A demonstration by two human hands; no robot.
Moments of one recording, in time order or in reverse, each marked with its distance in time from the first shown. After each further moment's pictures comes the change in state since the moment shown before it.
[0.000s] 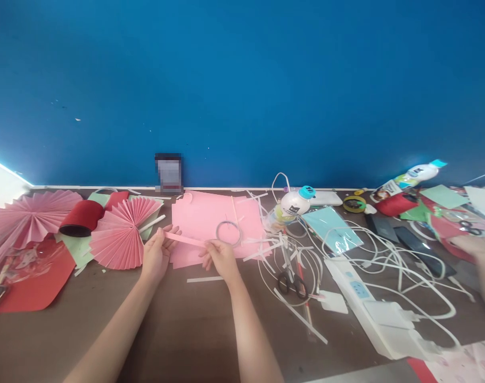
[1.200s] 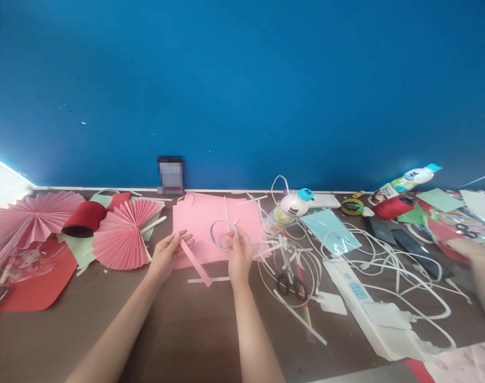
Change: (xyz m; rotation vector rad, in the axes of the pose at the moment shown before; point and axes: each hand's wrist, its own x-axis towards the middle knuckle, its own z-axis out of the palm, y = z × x) left_hand -0.001 -0.011 0.001 0.070 -0.188 -0.155; right_hand 0.000 -0.004 -0.012 0.170 0.533 -0.395
